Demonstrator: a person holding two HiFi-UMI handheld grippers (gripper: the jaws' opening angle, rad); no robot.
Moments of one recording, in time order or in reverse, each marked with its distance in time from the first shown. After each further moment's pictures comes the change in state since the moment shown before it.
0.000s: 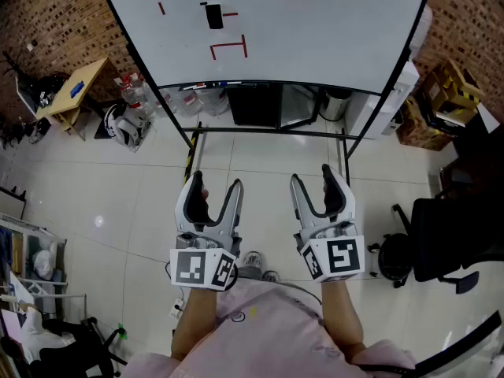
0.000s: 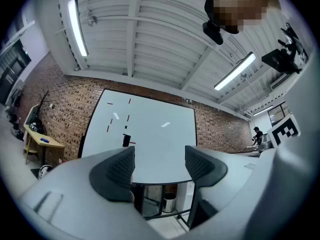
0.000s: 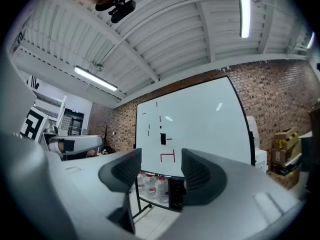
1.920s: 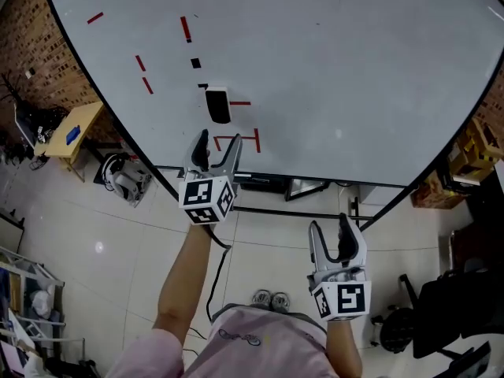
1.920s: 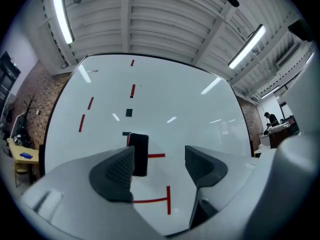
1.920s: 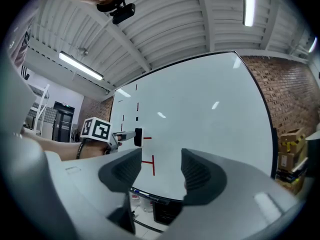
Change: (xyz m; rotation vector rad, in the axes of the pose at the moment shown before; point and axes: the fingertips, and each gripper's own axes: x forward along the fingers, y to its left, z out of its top) left arm 0.469 0.205 -0.064 0.117 0.024 0.013; right arm 0.289 -0.127 -0.034 -0.029 0.030 -0.082
